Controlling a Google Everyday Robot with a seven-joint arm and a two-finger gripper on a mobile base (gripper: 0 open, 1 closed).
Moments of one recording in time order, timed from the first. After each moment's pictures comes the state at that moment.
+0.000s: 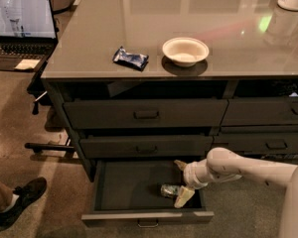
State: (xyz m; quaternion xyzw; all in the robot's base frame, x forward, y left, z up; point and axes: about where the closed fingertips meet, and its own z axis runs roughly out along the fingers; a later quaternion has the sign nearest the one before) arm 0.530 -0.127 0.382 -0.65 0.69 0.17 0.26
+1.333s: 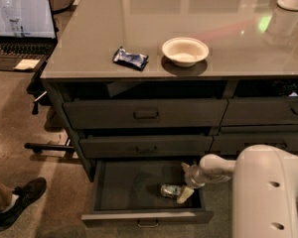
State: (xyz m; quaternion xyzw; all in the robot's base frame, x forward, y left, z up) arm 0.590 -0.174 0.252 -0.61 0.76 0.11 0.22
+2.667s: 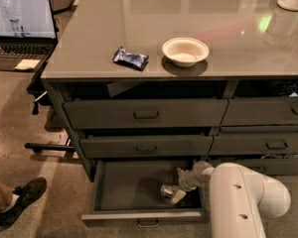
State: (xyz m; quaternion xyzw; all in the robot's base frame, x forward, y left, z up) arm 0.626 -0.162 0.135 -0.58 0.77 0.13 0.23
